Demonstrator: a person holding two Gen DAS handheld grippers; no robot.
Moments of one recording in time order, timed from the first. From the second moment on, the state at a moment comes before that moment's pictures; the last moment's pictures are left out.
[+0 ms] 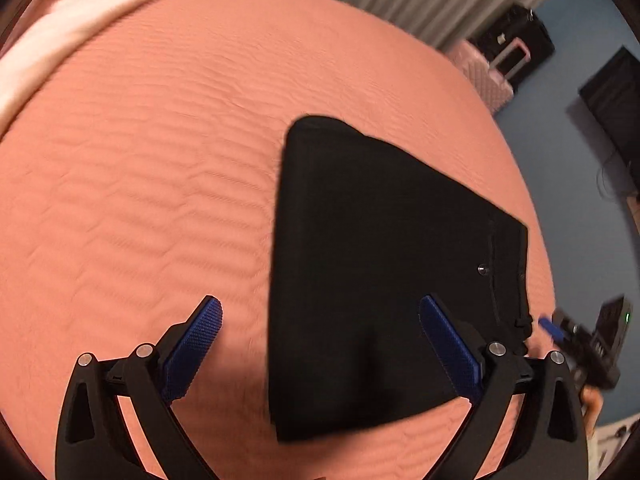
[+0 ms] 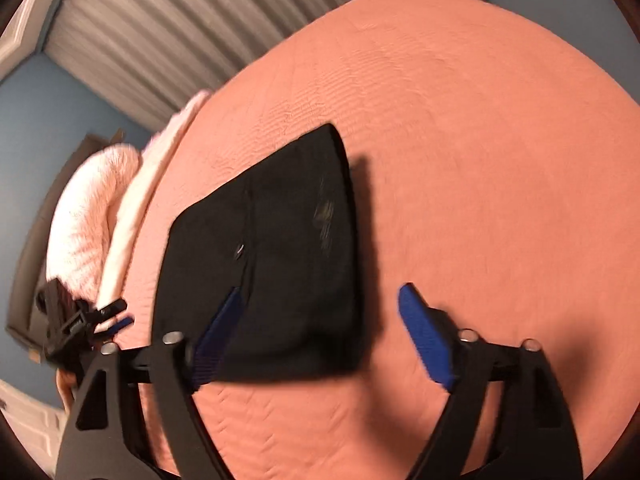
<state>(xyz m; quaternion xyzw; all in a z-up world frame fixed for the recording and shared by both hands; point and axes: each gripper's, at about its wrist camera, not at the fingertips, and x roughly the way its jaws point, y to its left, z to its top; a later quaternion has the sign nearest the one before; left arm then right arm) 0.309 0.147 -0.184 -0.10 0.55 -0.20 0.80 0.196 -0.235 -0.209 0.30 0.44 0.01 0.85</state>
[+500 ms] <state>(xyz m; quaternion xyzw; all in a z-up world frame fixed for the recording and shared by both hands) 0.373 0.087 -0.203 -0.04 0.55 -0.21 0.81 0.250 -0.200 -0.211 0.23 0.42 0.07 0.88</state>
